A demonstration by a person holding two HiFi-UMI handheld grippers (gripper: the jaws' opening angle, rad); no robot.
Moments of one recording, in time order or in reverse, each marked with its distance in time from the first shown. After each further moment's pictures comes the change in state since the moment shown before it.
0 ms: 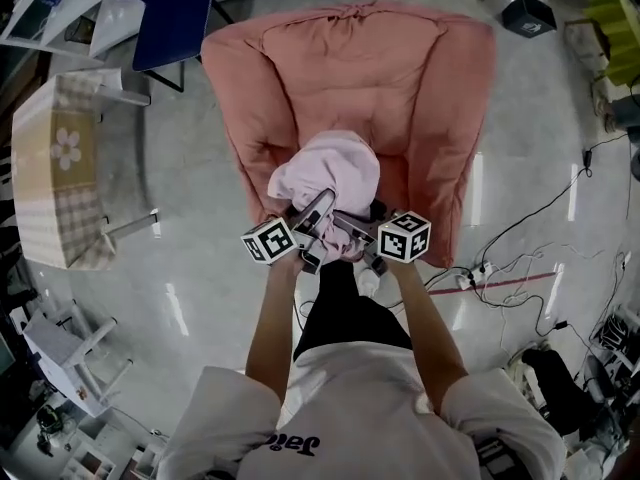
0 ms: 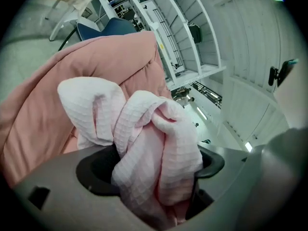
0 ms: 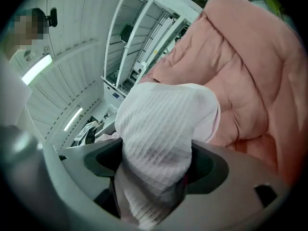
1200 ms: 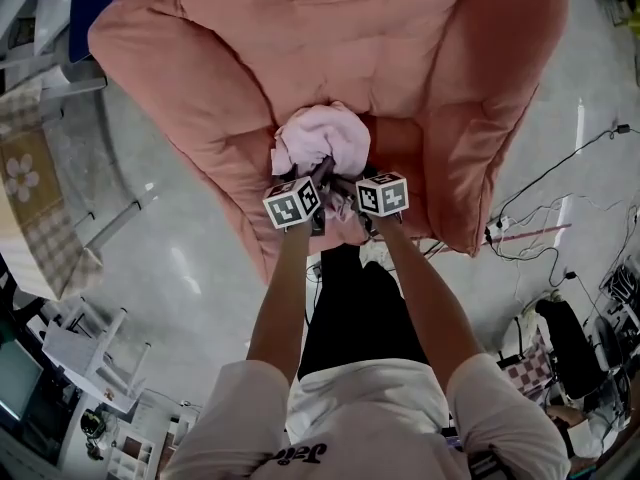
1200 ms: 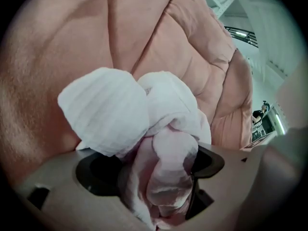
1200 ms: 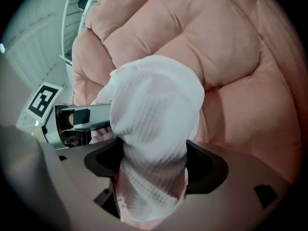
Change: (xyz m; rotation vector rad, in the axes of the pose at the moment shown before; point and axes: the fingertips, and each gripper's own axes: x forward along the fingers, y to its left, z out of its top) left arm 0.081 0.245 -0.072 0.297 0.321 0.554; right arm 0.099 -0.222 -0.148 0.152 0.284 -0.329
